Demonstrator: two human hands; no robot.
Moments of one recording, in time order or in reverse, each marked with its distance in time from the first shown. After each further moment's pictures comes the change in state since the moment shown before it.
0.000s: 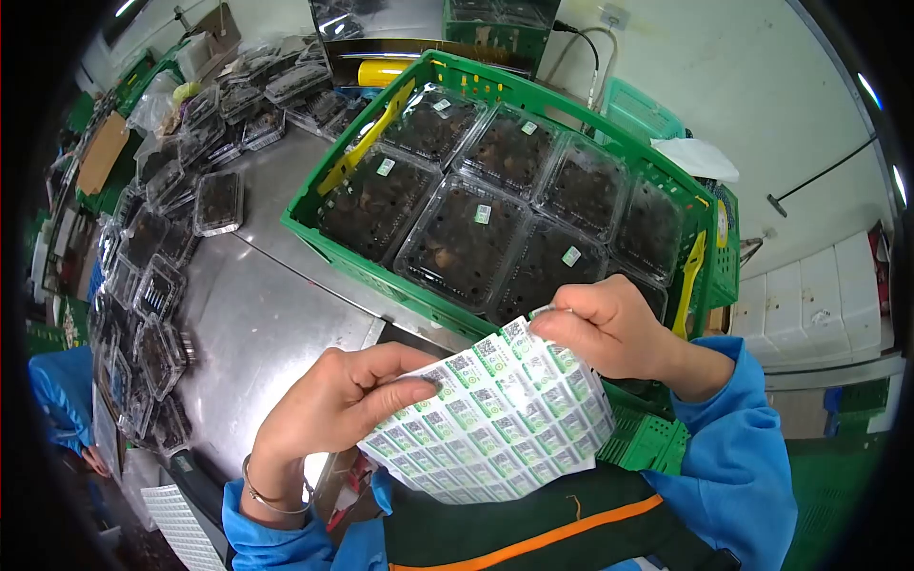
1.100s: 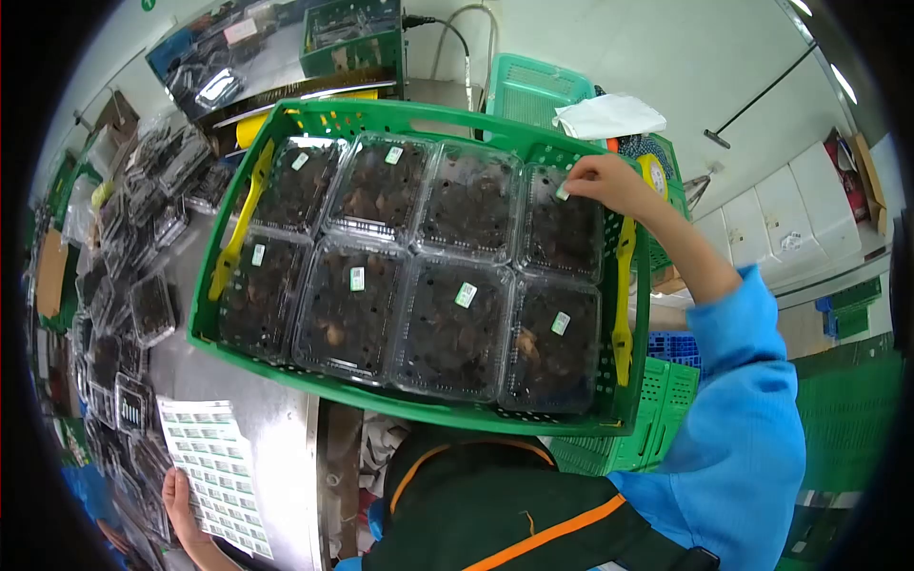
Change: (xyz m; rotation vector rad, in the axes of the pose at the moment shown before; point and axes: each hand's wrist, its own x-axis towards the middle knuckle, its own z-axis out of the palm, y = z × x) left_hand -0.095 -0.141 -0.115 -0.416 0.876 -0.102; right_hand -0.040 0.202 -0.194 -0.355 0.387 0.447
